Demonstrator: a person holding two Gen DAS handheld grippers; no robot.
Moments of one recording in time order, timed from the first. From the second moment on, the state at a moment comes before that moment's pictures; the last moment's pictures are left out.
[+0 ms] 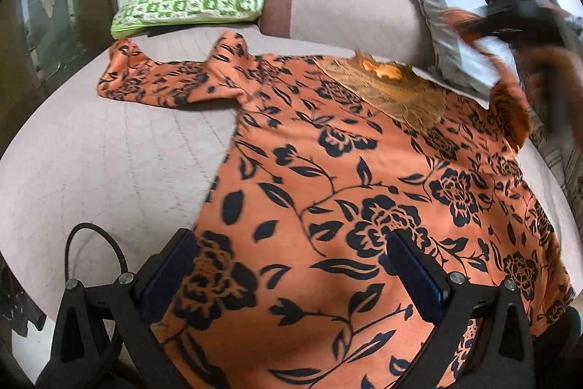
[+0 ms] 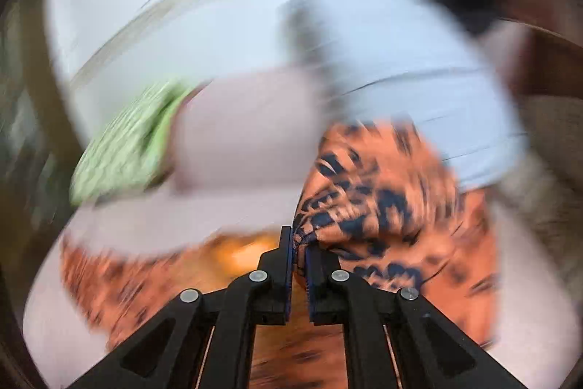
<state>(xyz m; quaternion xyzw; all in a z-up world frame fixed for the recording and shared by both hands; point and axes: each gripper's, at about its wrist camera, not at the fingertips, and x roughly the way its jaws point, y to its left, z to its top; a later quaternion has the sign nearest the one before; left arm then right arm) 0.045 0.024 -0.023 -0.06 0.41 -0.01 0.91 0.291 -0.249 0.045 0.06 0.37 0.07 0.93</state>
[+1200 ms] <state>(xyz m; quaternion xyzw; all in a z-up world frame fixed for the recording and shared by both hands) 0.243 0.380 -0.066 -0.53 0.37 0.18 0.74 0.174 -0.397 -0.049 0.27 0.38 0.10 0.88</state>
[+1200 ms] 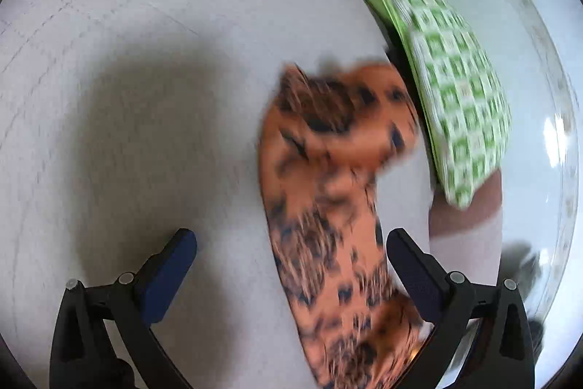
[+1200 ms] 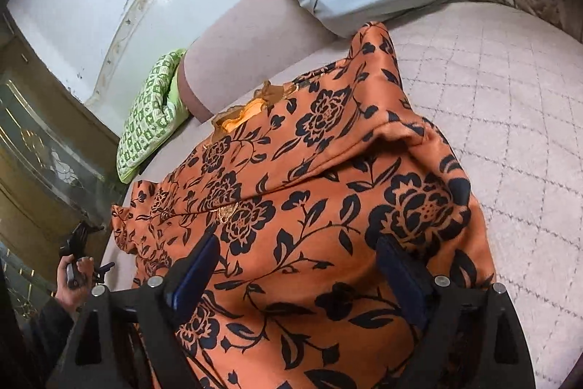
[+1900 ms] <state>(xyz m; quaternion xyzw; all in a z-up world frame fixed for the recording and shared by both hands) 0.229 0.254 0.025 -0.25 0.37 0.10 0.89 0.288 -0.300 -0.023 0.28 0.42 0.11 0.86</state>
